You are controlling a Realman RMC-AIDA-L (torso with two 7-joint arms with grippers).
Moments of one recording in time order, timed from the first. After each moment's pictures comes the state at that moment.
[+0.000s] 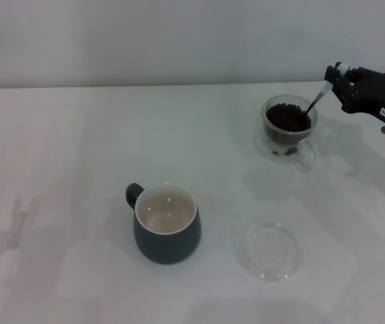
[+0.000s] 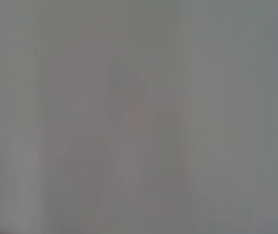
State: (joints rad) left arm -0.22 -2.09 2.79 0.21 -1.28 1.40 -0.17; right arm 0.38 2.01 -1.15 -0.54 -0.98 -0.94 1.00
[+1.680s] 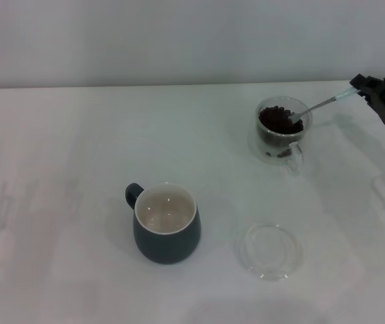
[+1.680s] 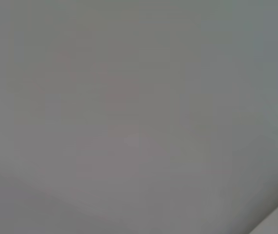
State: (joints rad) left arm -0.29 -2.08 2.78 0.13 -1.34 1.40 -0.17; right arm 0.44 2.01 -1.13 -0.36 -0.79 -0.82 1.75
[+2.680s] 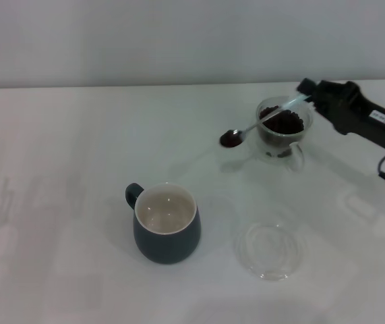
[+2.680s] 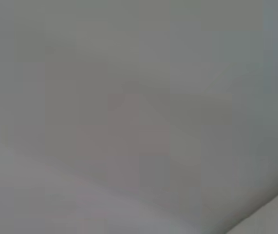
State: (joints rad) left arm -0.31 -2.08 2.78 0.13 -1.35 1.39 -0.17; right arm 0.46 1.94 -1.37 -0.31 -0.77 -1.17 1.96
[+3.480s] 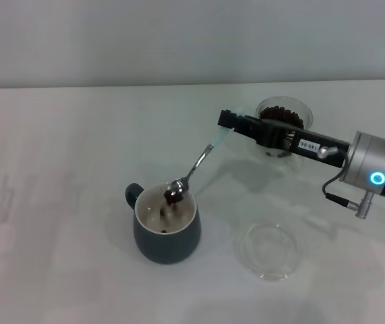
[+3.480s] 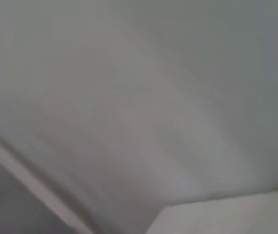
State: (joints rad) left arm -0.32 -2.08 2.78 0.13 -1.38 1.35 -0.17; right arm 0.46 2.01 -1.48 -0.50 -0.93 -1.20 1.63
